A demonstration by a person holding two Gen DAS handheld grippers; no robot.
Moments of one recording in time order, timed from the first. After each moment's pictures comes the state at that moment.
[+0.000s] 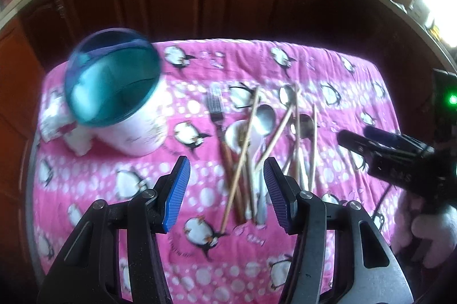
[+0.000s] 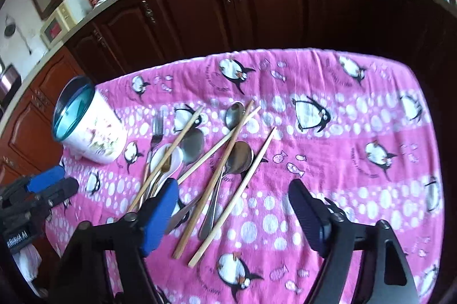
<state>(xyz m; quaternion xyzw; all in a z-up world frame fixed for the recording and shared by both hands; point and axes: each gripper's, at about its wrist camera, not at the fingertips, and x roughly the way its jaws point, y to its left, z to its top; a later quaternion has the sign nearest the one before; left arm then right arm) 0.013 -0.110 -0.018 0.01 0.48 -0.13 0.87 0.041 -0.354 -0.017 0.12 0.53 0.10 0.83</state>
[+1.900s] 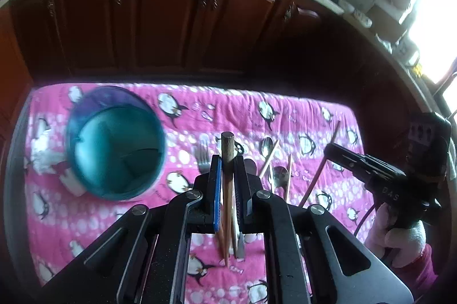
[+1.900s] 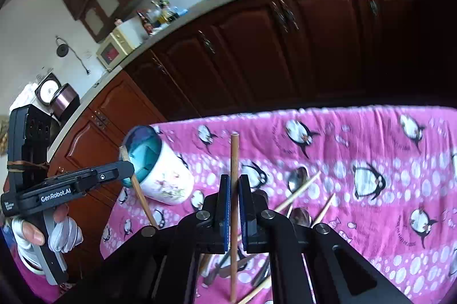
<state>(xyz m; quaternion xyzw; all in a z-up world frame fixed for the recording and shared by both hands) 0.019 -0.096 0.021 -0.08 0.45 -0.16 0.88 0.082 -0.337 0.056 0.17 0.45 0.25 0.84</state>
